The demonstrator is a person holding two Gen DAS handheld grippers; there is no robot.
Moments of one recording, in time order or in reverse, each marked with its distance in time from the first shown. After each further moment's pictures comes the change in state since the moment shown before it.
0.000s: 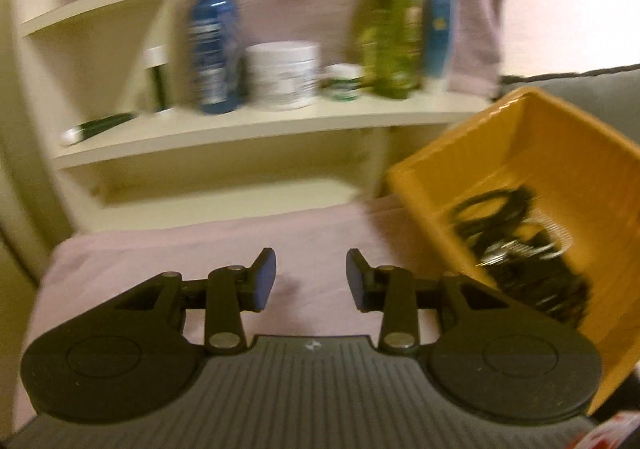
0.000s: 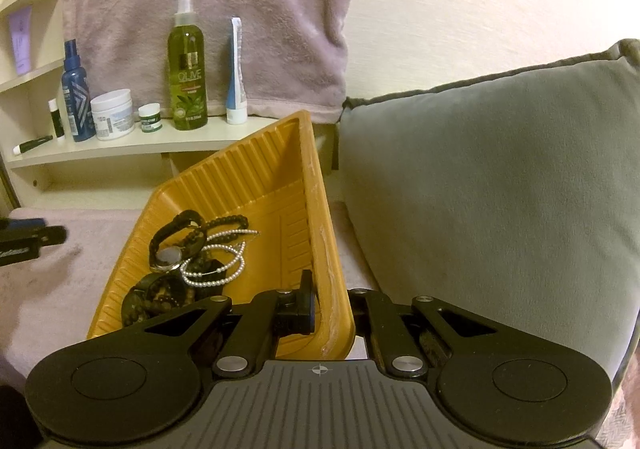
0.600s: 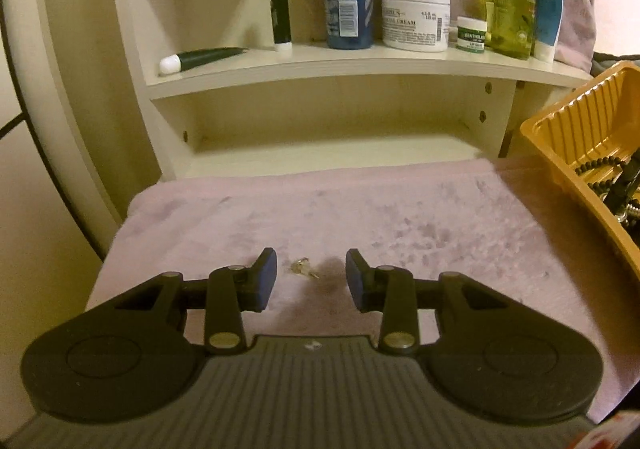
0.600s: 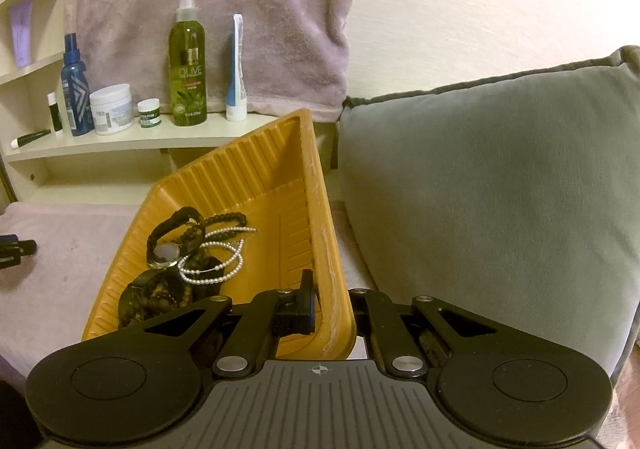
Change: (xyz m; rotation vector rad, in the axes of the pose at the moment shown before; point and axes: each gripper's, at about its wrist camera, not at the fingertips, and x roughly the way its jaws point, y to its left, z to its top) left arm 0.023 0.061 -0.031 -0.054 0.060 0.158; right arm 0.001 0.003 0.001 -0.015 0.007 -0.012
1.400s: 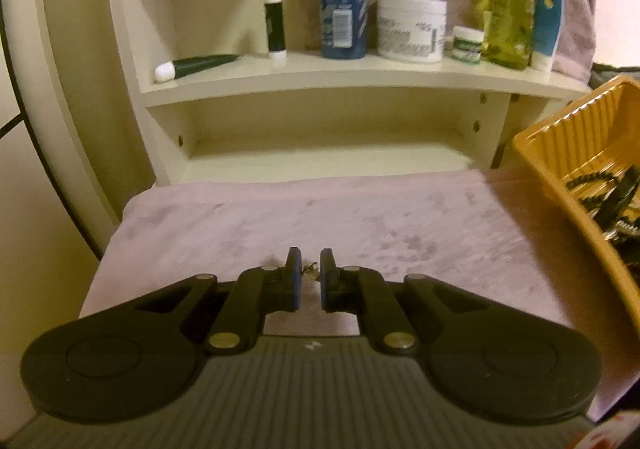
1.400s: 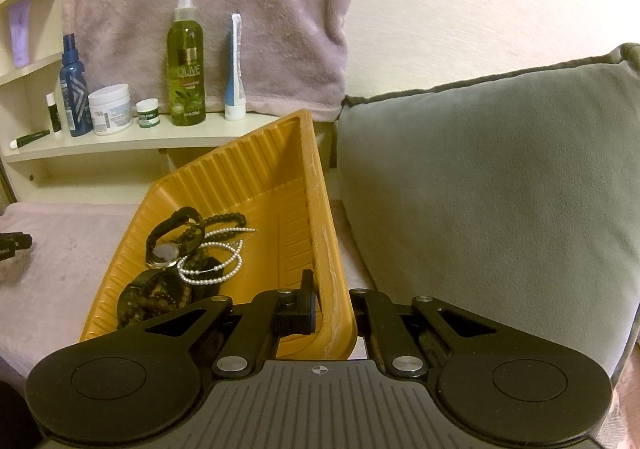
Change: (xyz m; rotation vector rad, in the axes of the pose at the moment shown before) left arm -0.007 -0.006 0.011 -0.025 0.007 -0.013; right arm 0.001 -0.001 -0.001 0.002 -0.002 0.001
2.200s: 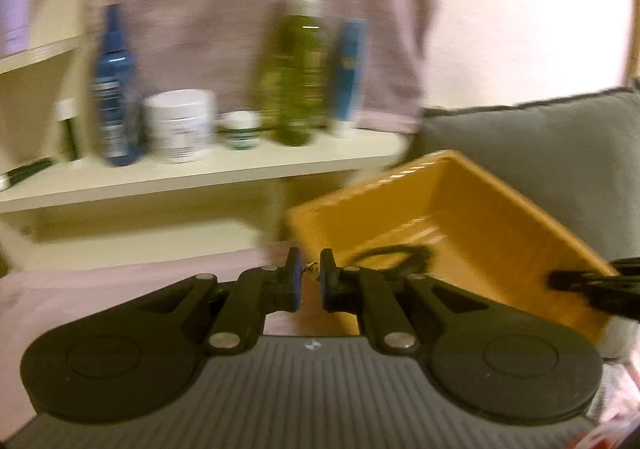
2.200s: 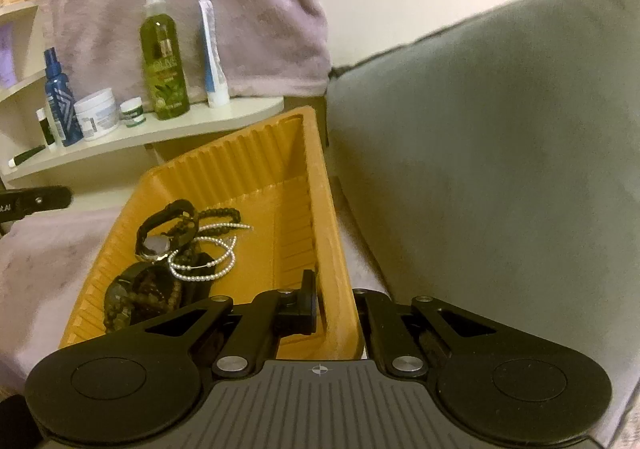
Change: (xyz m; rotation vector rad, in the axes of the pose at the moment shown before) left arm -0.053 -0.122 0.053 0.099 -0.088 -0.370; right arm 0.022 -0.031 -0.016 0.110 0.036 0.077
